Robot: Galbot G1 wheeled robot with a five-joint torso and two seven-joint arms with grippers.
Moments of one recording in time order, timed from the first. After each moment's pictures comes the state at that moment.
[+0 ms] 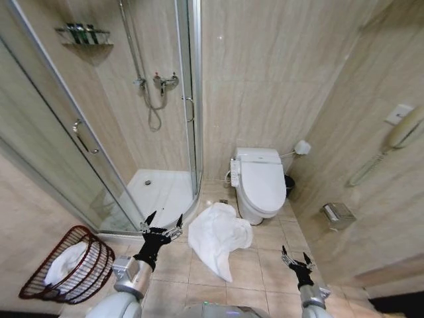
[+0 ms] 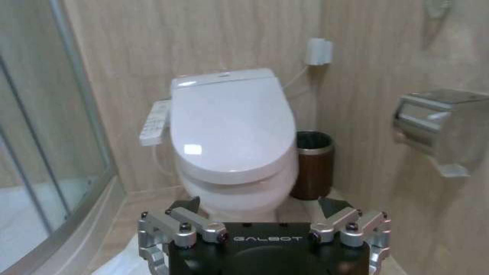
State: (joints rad) left arm 1.91 -1.56 -0.57 -2.50 -0.07 0.26 0.15; right arm -1.56 1.35 0.72 1.41 0.41 0.29 -0.08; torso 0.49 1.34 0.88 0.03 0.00
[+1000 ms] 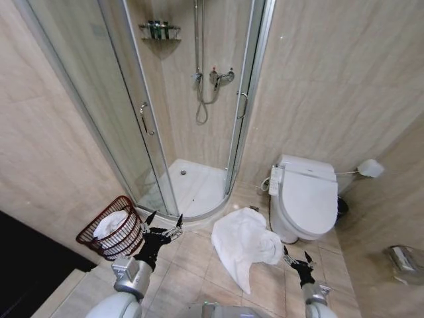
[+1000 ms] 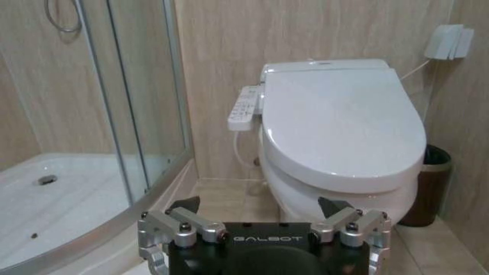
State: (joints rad) left arm 1.91 -1.56 -0.57 -2.50 -0.07 0.26 0.15; right arm -1.49 1.31 0.72 1.27 0.41 0.37 -0.14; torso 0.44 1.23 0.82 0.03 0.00
